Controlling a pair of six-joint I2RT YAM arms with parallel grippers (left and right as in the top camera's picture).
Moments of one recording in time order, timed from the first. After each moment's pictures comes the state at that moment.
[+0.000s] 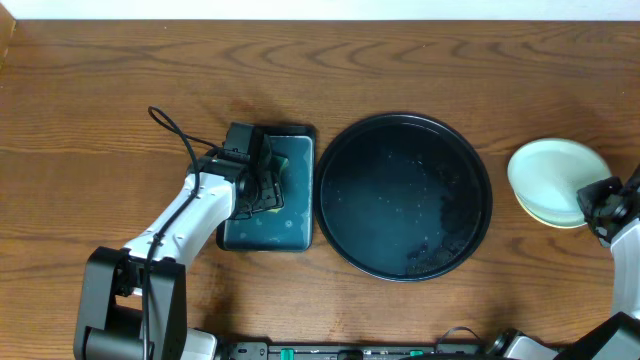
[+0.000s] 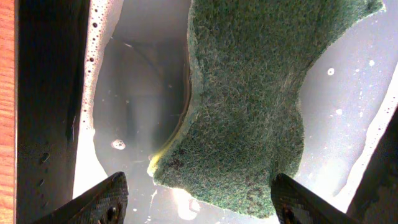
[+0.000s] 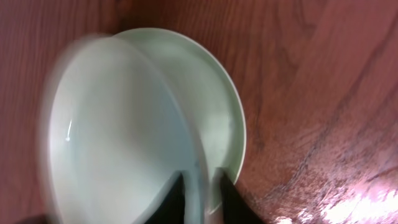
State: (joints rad) left arm -0.23 1.61 0.92 -0.66 0.02 -0.45; right arm -0.58 1.38 0.88 -0.57 0.04 0.63
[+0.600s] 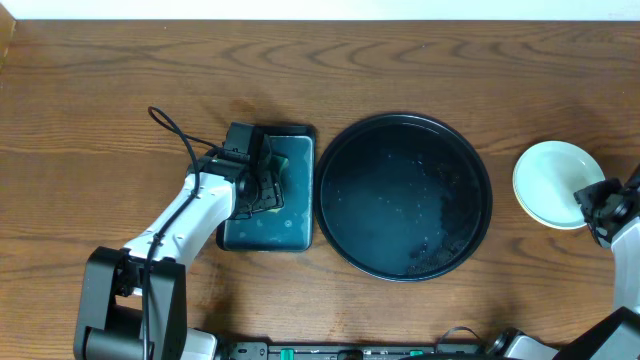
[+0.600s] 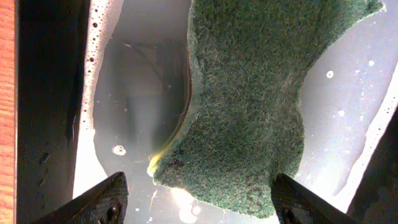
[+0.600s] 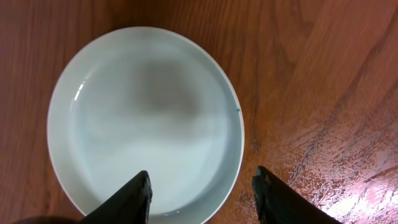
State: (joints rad) left arm -0.23 1.61 0.92 -0.66 0.02 -0.45; right arm -0.59 1.40 0.88 -0.57 0.04 0.63
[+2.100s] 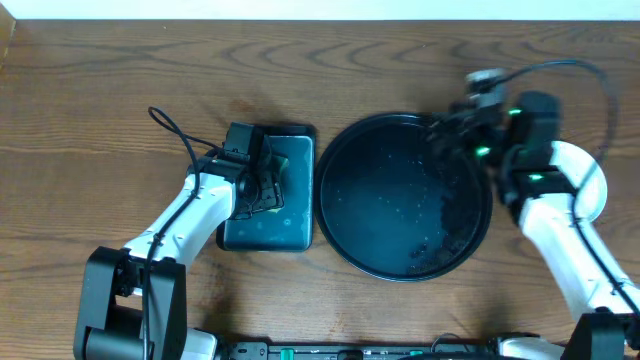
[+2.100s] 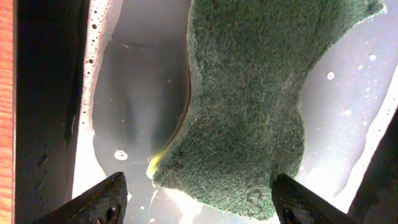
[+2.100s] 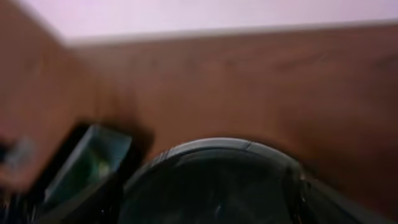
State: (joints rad) left arm -0.23 1.61 0.92 -0.65 0.02 -0.45; right arm 0.09 1.44 0.88 0.00 -0.51 0.12
